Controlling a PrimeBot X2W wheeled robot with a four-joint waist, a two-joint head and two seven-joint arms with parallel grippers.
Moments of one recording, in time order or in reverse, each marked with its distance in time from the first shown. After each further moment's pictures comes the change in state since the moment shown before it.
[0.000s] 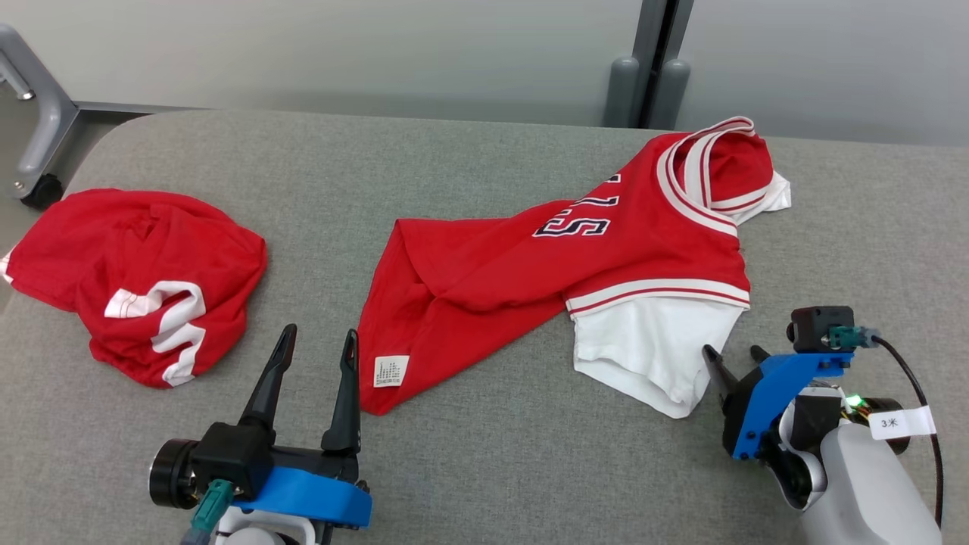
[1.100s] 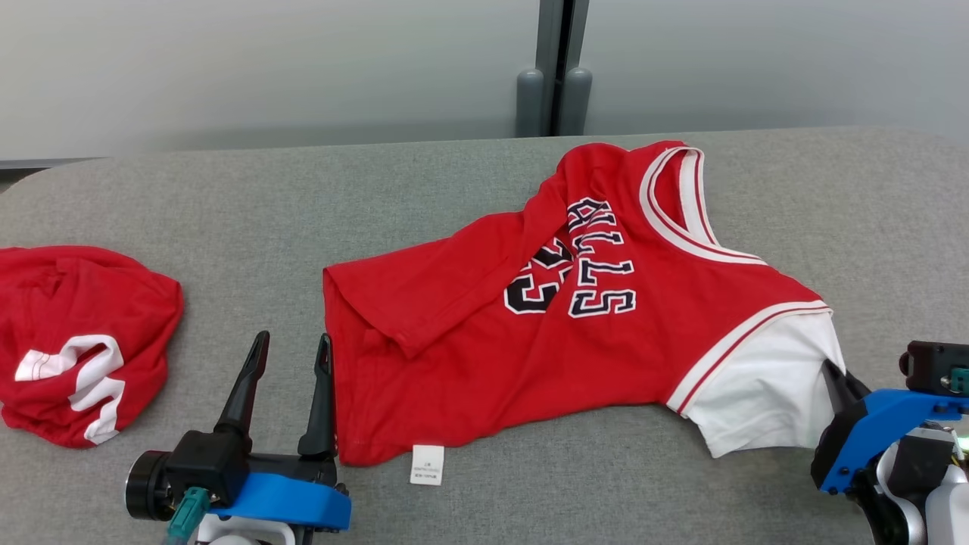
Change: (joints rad) left arm 0.019 0.010 0.040 -0.010 -0.008 0.014 0.000; right arm 0.227 -0.016 -0.165 -0.396 -0.012 0.000 0.105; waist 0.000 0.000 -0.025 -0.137
